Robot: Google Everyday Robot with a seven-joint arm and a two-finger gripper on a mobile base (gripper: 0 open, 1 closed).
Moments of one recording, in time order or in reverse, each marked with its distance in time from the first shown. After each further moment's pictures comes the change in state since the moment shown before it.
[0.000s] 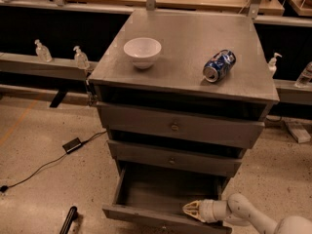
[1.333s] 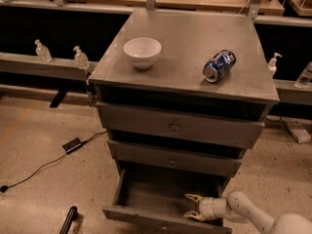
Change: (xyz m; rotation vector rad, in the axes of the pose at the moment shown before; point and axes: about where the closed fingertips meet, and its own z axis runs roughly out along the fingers) arm -0.001 -0.013 0.002 0.000 -0.001 0.000
